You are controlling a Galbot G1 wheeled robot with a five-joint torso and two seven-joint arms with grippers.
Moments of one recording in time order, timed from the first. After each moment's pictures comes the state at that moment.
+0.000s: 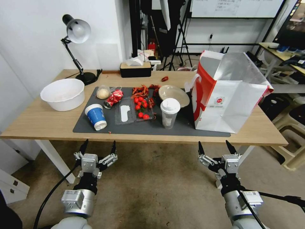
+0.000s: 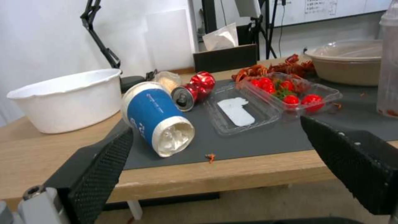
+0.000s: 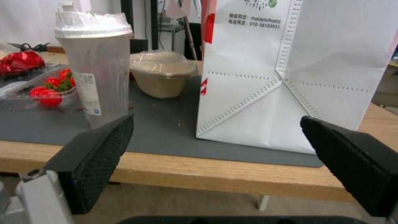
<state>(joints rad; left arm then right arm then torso) 1.80 -1.50 -0.55 -2.30 0.00 0.00 0.00 -1.80 1.50 0.55 2.30 0.00 0.00 0.00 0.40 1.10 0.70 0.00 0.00</state>
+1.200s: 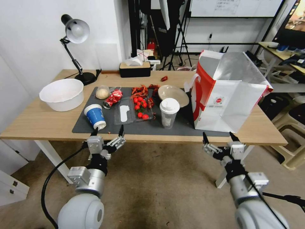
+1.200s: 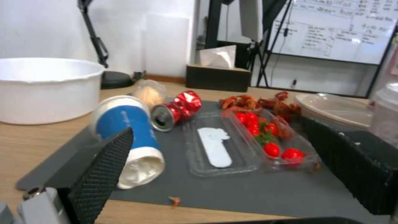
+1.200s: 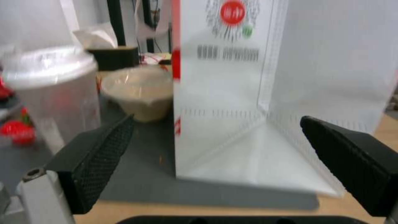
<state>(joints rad) 1.63 -1.61 -0.52 -2.31 -0.14 0.16 0.02 -1.57 1.41 0.64 2.32 0.20 -0.29 -0.01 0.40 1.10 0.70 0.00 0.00</state>
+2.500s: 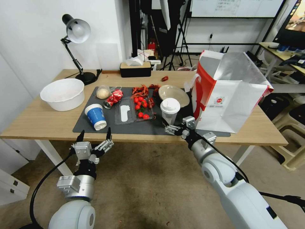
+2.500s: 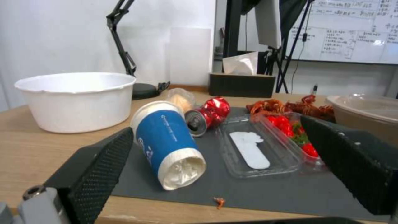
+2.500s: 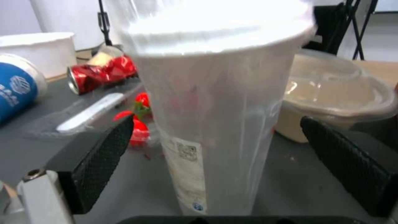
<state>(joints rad) 1.66 -1.61 -0.60 -2.26 -0.12 0.03 0.03 -1.07 1.15 0.16 1.90 0.43 -0.21 0.02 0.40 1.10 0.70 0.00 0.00</state>
